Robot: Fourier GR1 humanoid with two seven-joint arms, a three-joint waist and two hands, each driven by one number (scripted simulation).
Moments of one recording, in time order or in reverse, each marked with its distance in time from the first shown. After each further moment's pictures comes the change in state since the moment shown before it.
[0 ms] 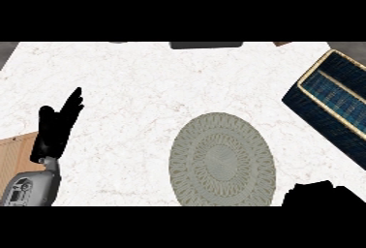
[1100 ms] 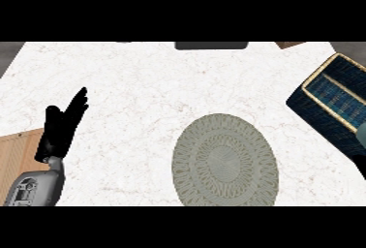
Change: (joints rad) left arm -0.003 -0.014 -0.020 -0.012 -0.009 -0.001 0.016; right arm -0.710 -0.143 -0.464 0.069 -0.147 0.214 0.463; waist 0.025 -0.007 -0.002
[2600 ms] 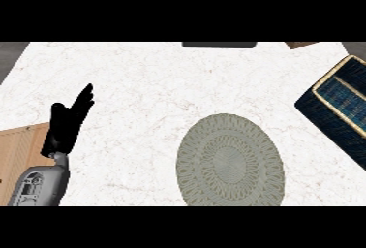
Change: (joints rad) left arm -0.035 -0.016 -0.001 0.030 -0.004 -0.018 -0.027; right arm -0.271 -0.678 -0.006 1.197 0.074 -0.211 -0.656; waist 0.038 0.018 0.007
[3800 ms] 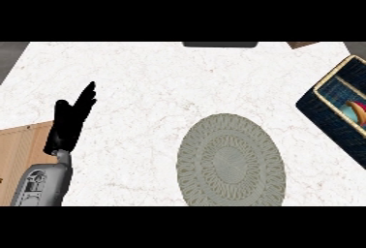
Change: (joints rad) left arm -0.016 -0.012 -0.006 -0.009 -0.016 0.004 0.024; right arm -0.147 -0.112 -0.292 0.538 -0.178 -0.177 0.023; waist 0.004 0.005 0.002
